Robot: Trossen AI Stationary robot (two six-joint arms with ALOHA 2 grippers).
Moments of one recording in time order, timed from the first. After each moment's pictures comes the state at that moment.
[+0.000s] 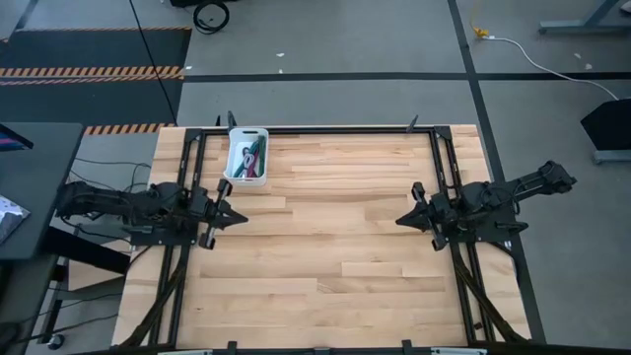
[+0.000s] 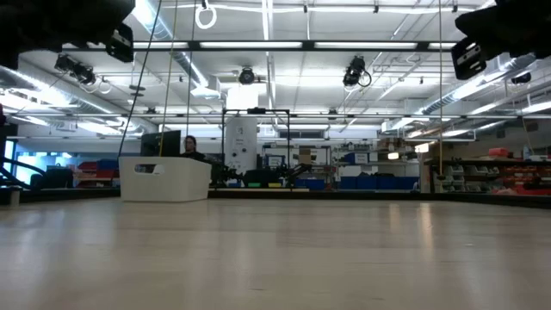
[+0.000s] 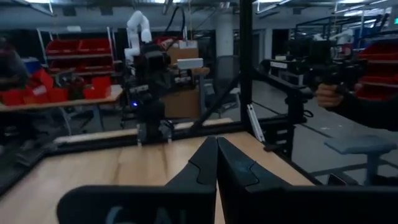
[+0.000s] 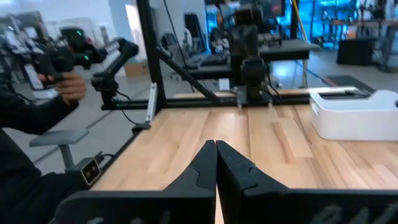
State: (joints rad) left arm -0.10 0.37 0.17 0.34 0.10 0.05; right arm 0.30 0.28 0.21 0.04 0.09 0.11
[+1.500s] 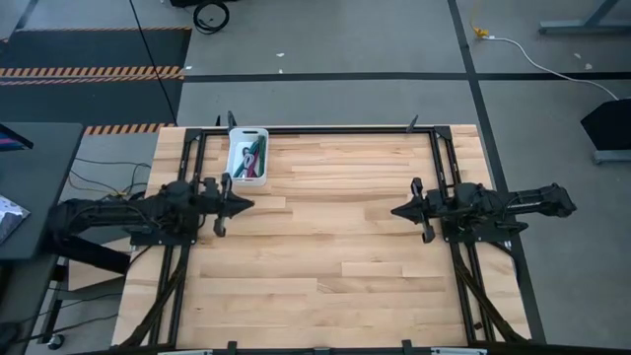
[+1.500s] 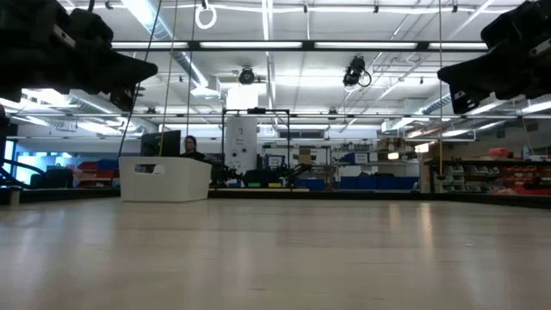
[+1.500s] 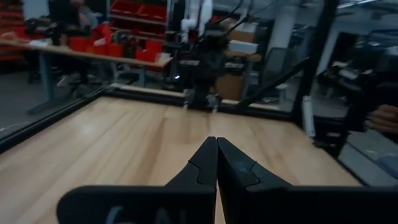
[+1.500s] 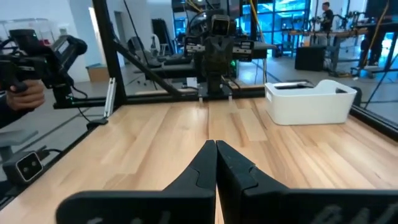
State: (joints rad) left arm 0.16 0.37 0.01 0.41 0.12 -0.15; right arm 0.06 0.09 0.01 0.08 0.00 0.07
